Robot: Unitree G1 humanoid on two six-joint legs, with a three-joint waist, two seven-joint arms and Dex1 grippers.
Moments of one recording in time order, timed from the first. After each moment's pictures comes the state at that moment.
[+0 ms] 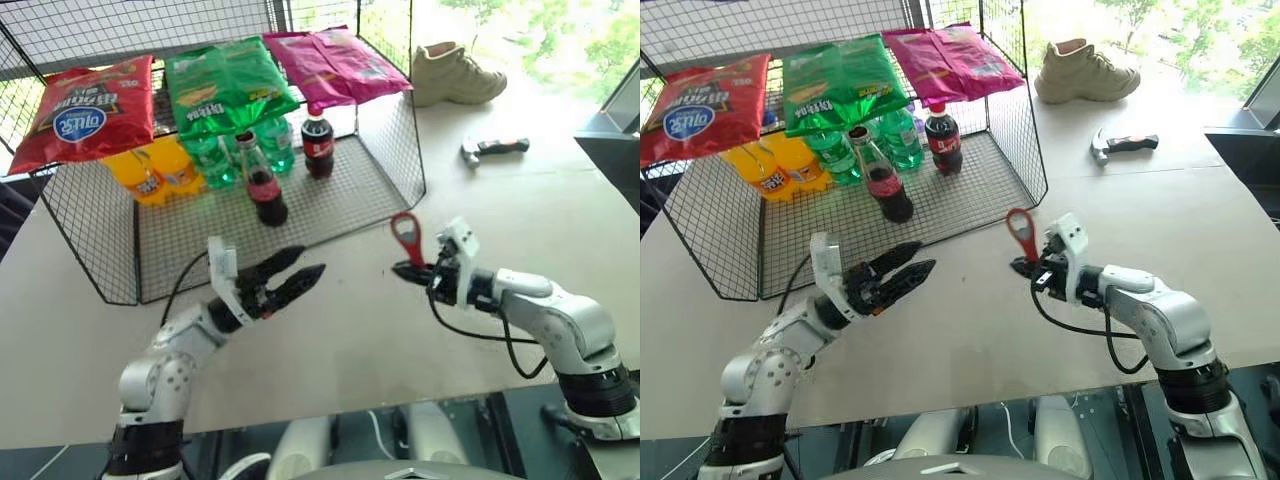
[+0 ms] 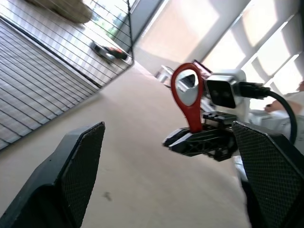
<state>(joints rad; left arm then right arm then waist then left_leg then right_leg) -0.02 0.40 0.19 -0.25 -0.75 0.44 -0.84 -0.30 -0.48 0.07 -0.32 0.58 0.84 0.59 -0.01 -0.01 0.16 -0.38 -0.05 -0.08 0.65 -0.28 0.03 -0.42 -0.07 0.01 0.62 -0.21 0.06</state>
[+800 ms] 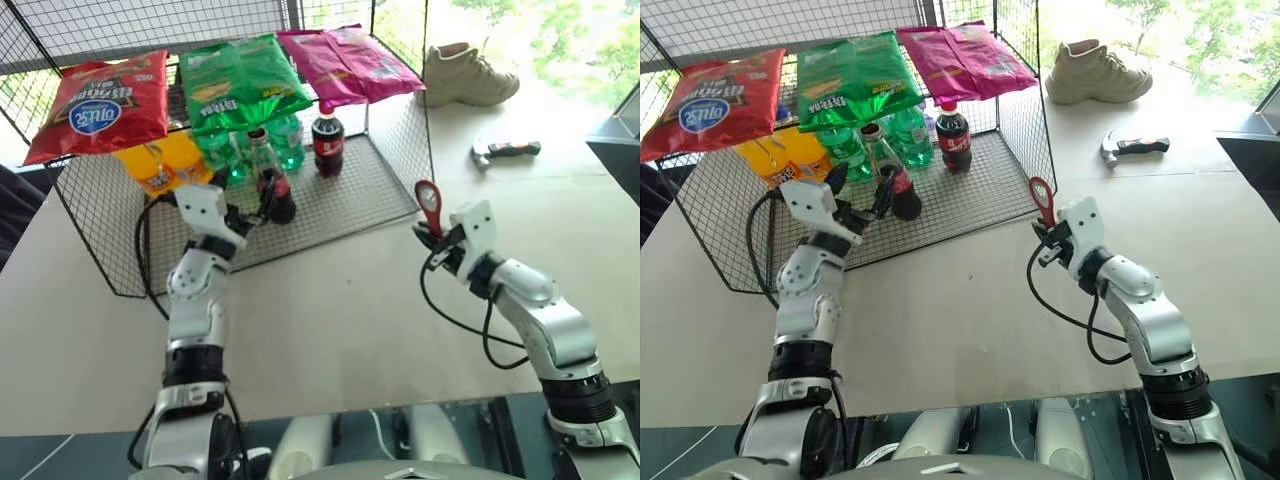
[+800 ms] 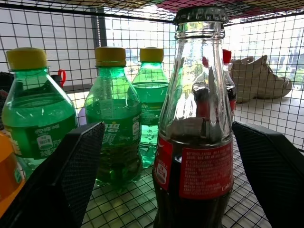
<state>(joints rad) -0.45 0.28 0.23 0.31 -0.26 -0.23 -0.47 -0.28 -0.37 0.07 -0.29 0.29 0.52 0.45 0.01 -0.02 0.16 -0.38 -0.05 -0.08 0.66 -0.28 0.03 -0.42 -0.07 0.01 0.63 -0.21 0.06</state>
